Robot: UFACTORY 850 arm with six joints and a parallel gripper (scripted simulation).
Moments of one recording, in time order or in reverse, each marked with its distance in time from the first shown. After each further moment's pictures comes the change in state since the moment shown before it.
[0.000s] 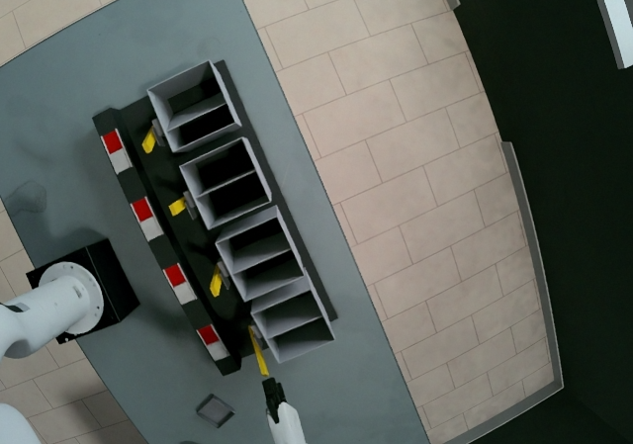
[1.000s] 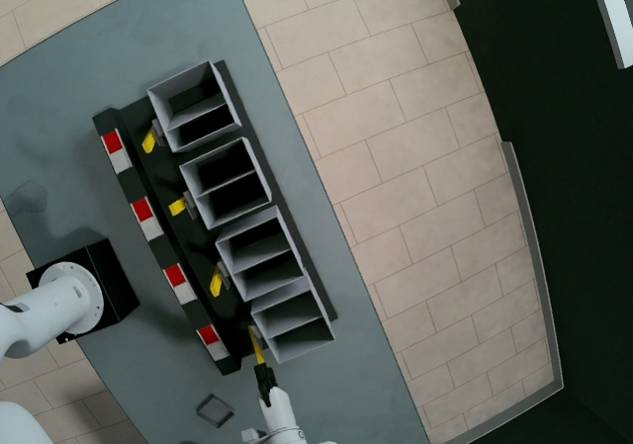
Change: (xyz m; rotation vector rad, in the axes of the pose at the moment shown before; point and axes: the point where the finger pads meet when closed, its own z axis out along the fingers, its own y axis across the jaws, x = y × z) arm 0.013 -0.011 0.051 -0.074 0.000 0.001
